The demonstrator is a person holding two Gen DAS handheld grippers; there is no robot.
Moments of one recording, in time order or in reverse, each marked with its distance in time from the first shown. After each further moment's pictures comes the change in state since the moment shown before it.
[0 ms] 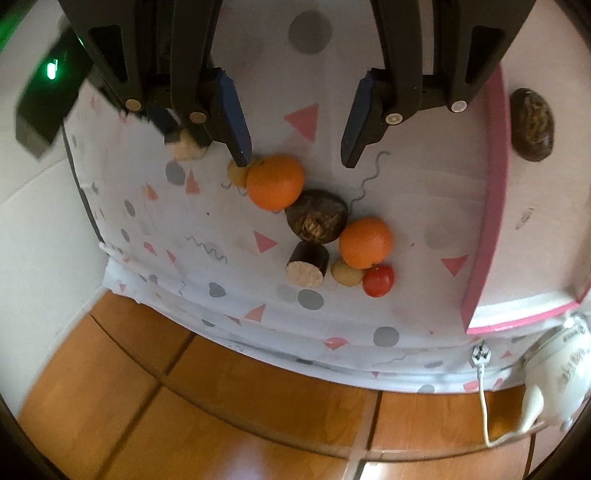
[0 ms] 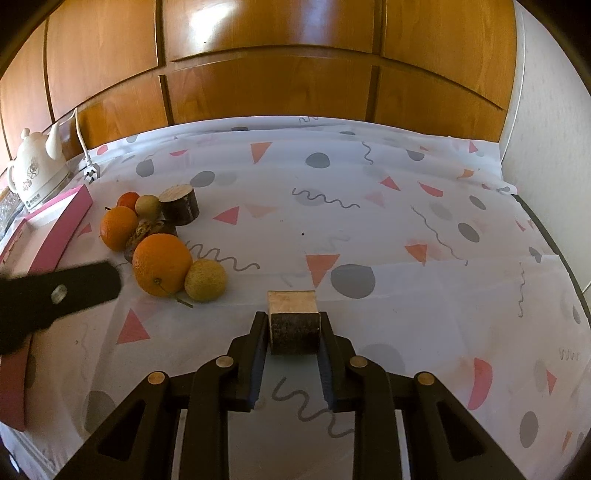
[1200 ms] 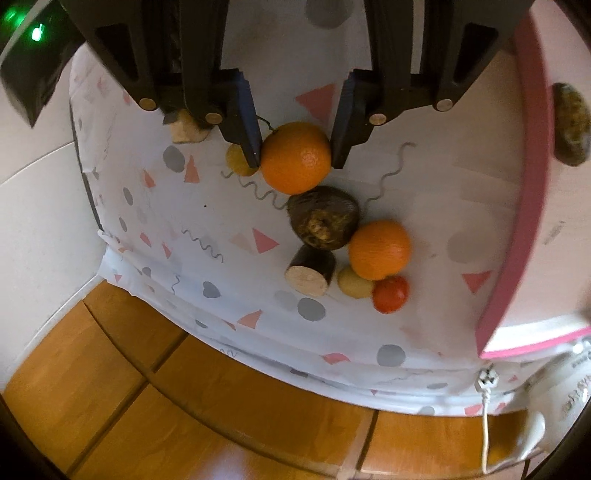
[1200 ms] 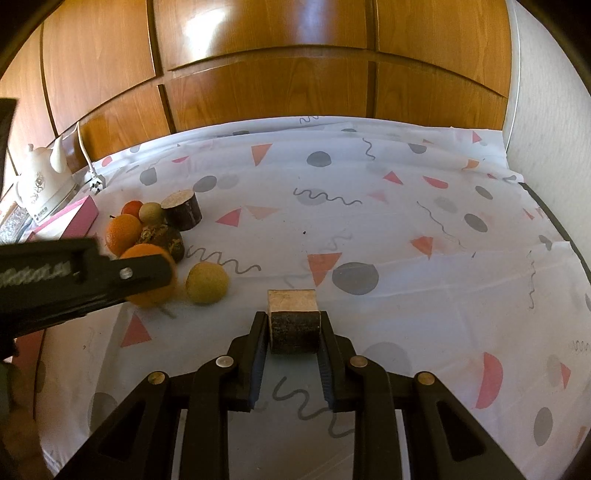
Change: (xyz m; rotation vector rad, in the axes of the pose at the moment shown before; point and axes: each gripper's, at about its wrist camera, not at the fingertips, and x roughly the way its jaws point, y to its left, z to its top) left arm 0.018 0.003 0.002 -0.043 0.008 -0.022; right arm 0.001 -0.008 0.000 0.045 -0.009 0.054
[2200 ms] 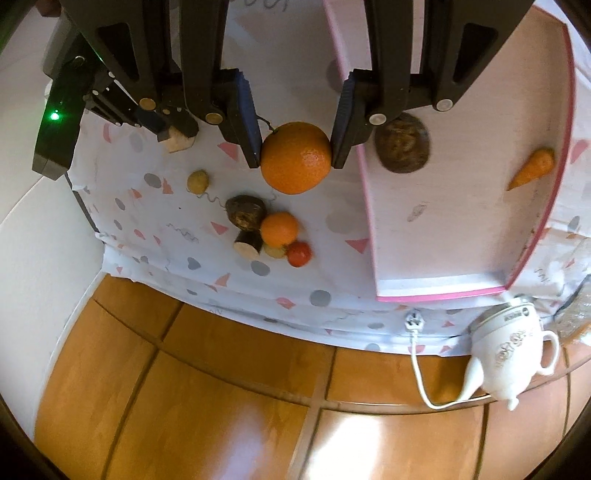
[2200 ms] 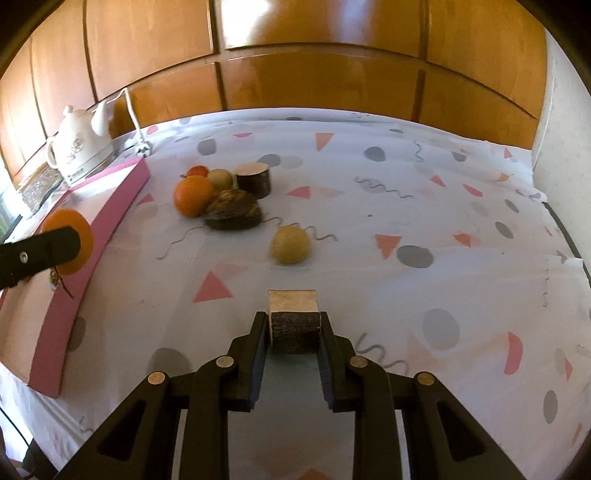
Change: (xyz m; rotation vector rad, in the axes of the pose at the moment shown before) left arm -0.101 0.059 -0.030 0.101 -0.167 0.075; right arm -0.019 0.045 -0.017 -0.120 0.043 0.071
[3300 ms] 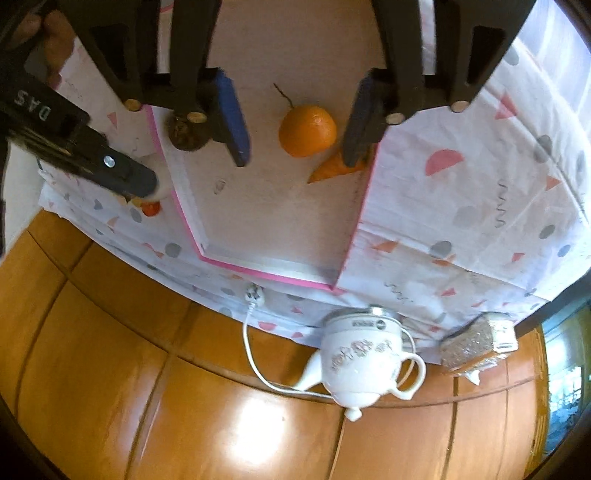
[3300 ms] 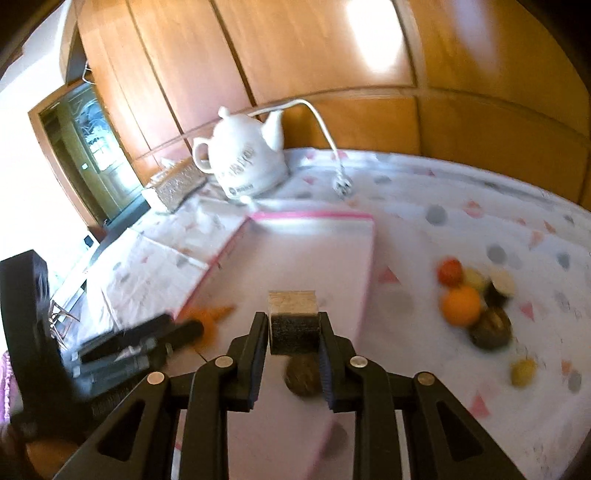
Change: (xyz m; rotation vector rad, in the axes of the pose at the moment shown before) left arm -0.059 0.140 -0.011 -0.203 -0.110 0.253; right arm -0.020 0.160 0.079 -0.196 -0.032 0.480
